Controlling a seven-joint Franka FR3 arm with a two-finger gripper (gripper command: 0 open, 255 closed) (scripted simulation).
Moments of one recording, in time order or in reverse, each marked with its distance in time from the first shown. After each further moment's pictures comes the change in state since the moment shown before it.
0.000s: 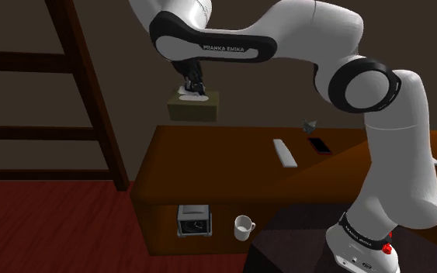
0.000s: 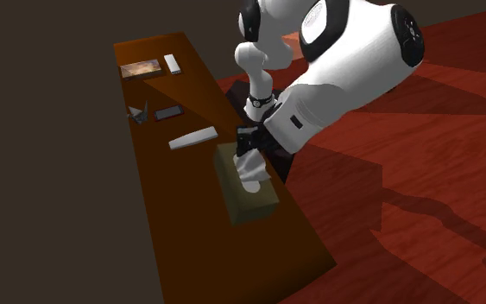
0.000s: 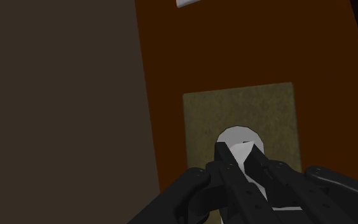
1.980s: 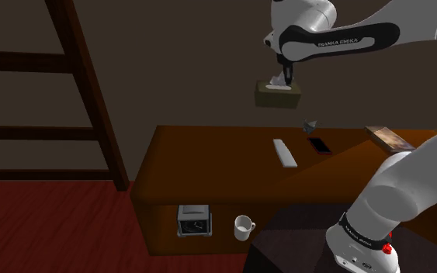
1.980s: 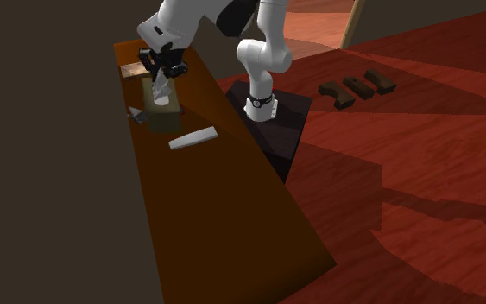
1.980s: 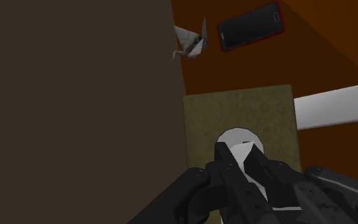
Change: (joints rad) arm -0.410 -0.843 -0.304 -1.089 0.081 0.579 -0.419
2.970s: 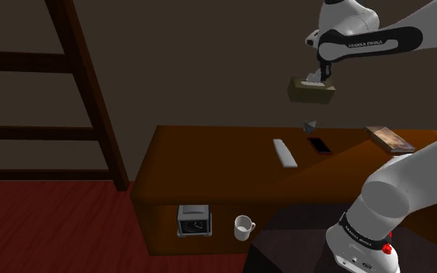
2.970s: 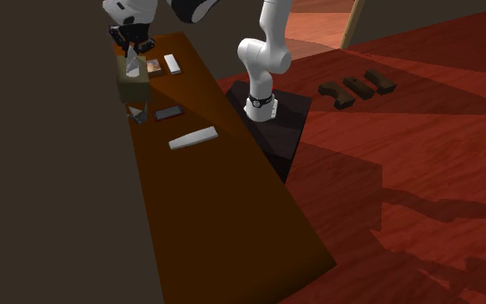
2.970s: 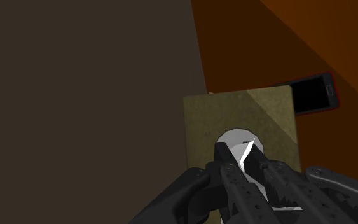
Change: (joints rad) arm -0.128 -0.082 -0.277 -0.089 -0.078 0.213 -0.302
